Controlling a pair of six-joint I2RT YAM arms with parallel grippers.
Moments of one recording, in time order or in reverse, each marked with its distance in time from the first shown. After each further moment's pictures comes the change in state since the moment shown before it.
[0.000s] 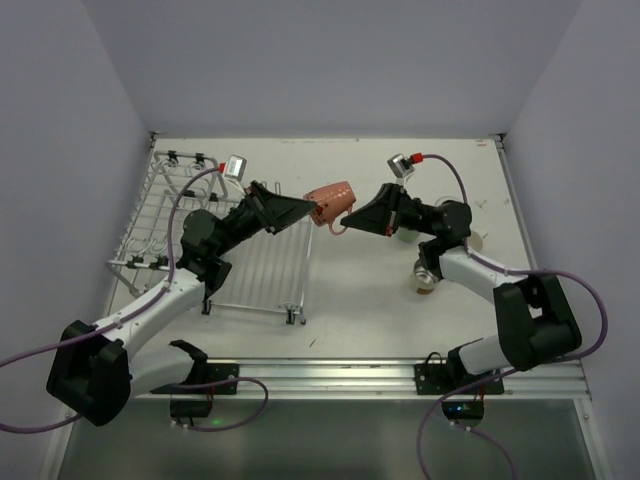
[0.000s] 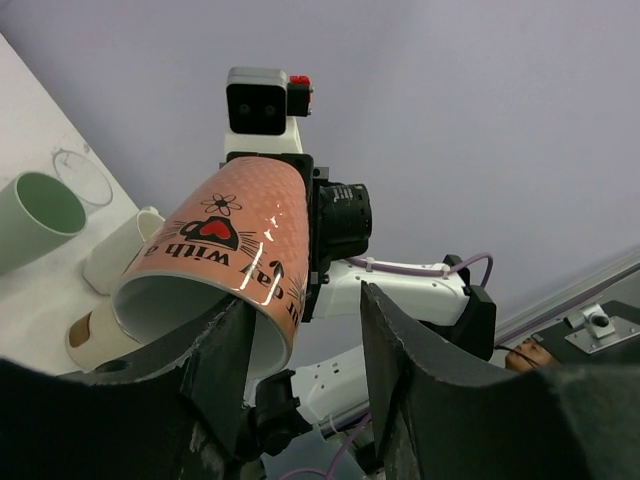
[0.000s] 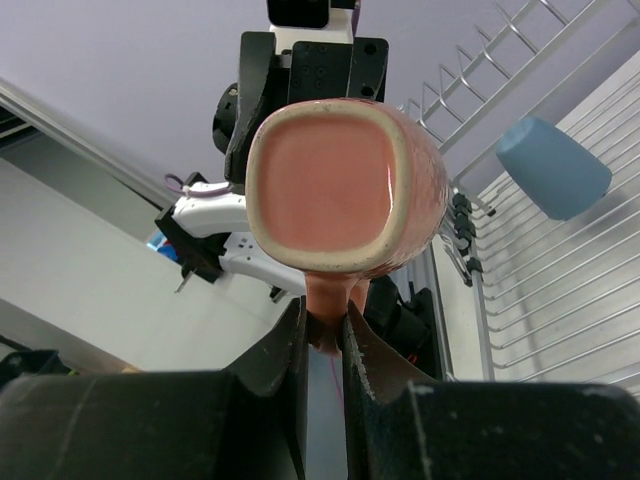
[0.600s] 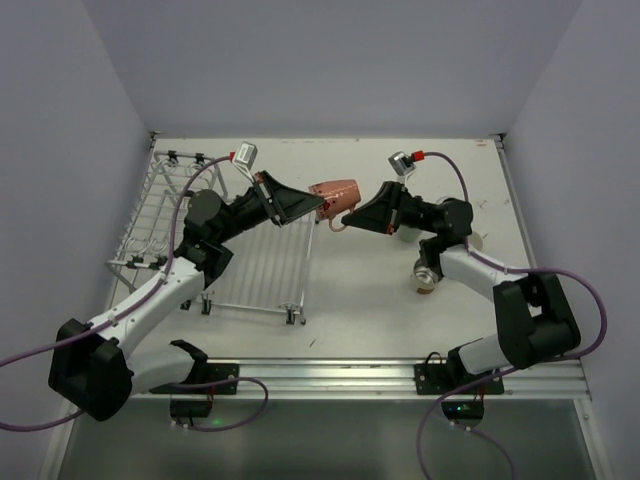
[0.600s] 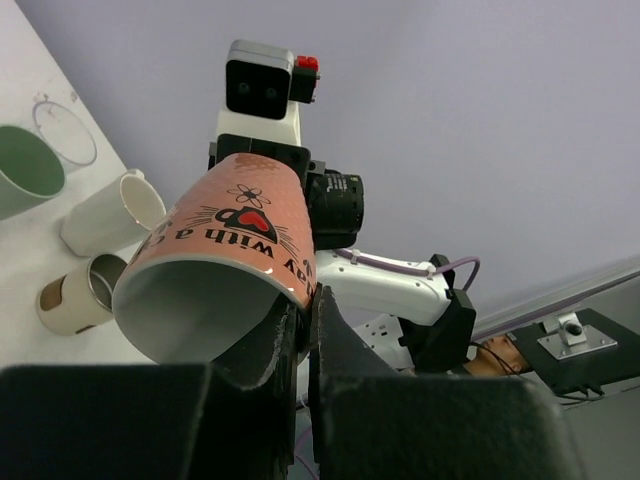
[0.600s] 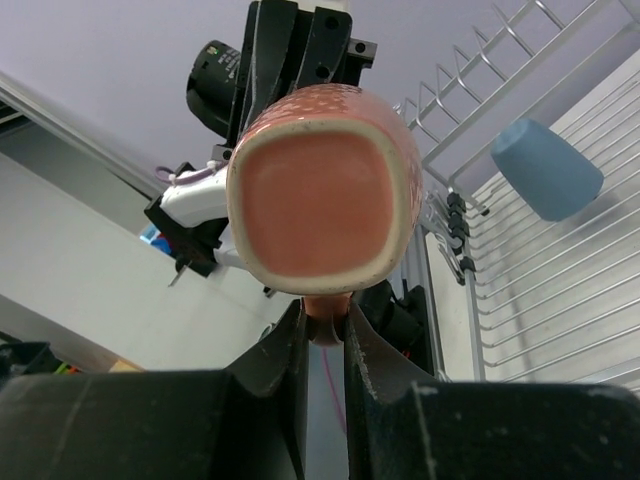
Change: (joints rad) left arm -0.005 0.039 0.127 -0.174 0.043 -0.049; right arm -0.010 0.014 0.017 0.011 -0.021 0.009
